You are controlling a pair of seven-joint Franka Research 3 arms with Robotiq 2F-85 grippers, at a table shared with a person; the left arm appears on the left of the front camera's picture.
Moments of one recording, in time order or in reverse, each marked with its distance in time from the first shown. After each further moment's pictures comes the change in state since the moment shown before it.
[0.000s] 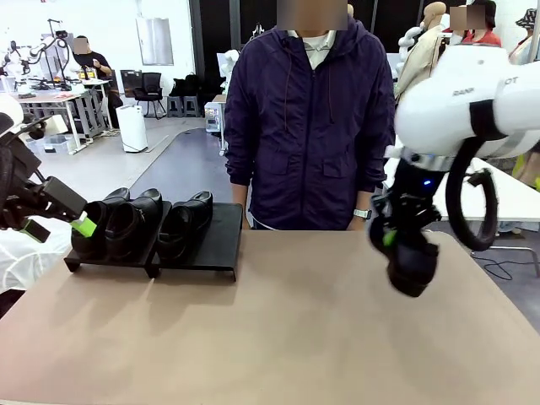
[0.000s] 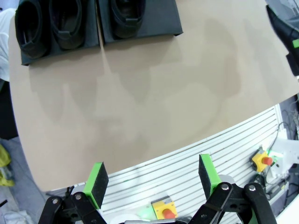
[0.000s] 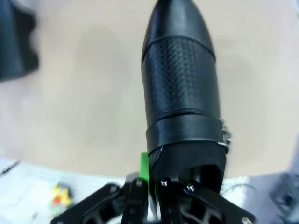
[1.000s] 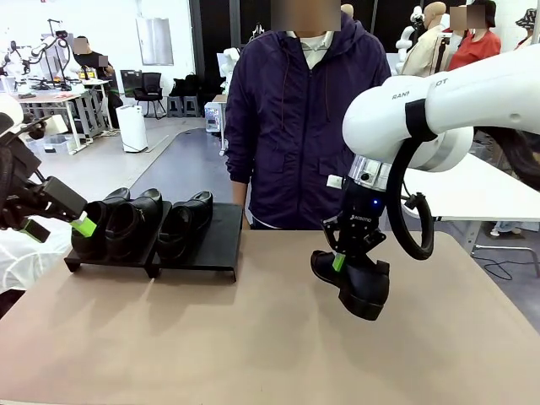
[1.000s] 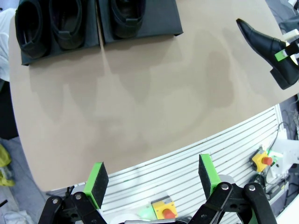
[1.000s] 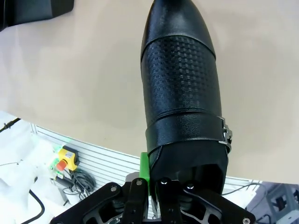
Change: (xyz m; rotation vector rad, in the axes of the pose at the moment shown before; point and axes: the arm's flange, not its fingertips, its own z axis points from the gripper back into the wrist) left arm 0.000 0.000 0.000 0.000 0.000 0.000; right arm 0.007 0.054 -0.047 0.094 0.193 0.148
